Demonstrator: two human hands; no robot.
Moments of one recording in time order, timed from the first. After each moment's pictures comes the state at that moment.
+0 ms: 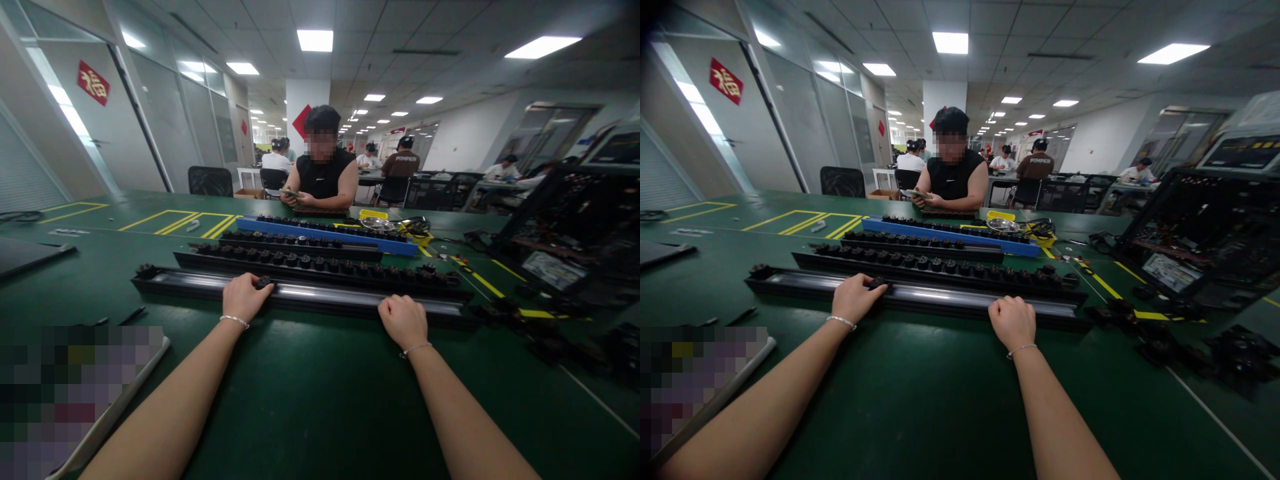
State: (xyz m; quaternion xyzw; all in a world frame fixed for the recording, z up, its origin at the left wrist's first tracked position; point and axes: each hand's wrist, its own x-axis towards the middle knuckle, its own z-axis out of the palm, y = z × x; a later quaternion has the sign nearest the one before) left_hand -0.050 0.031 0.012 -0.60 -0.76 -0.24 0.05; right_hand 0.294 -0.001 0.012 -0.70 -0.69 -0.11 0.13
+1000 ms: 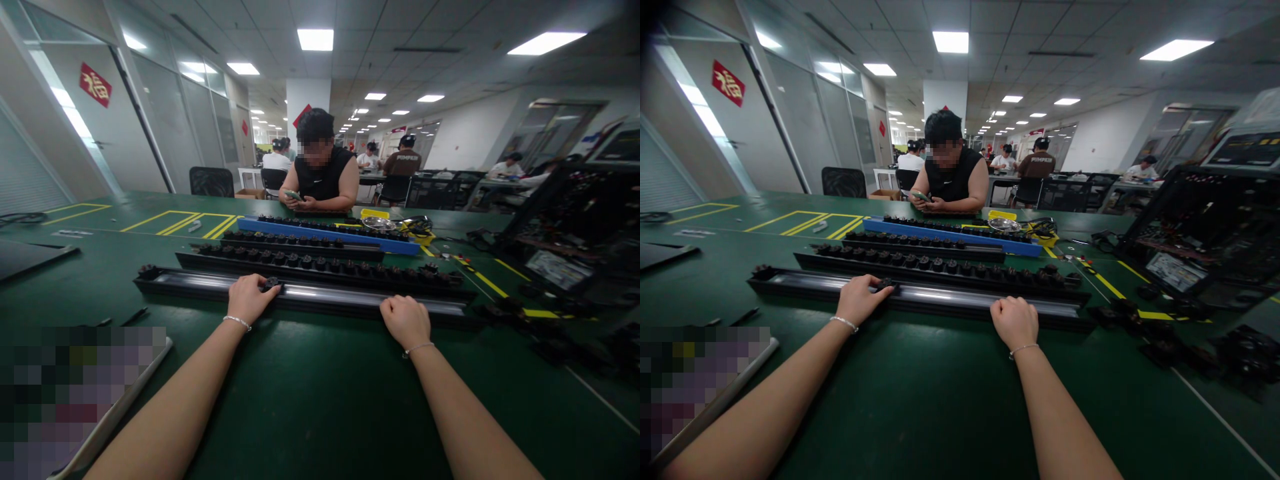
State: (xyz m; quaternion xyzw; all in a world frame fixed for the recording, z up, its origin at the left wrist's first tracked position) left_hand -0.047 0.029 0.009 -0.65 -0.72 -0.25 0.06; right_hand 0.293 0.001 0.012 -0.71 -0.68 -0.10 0.13
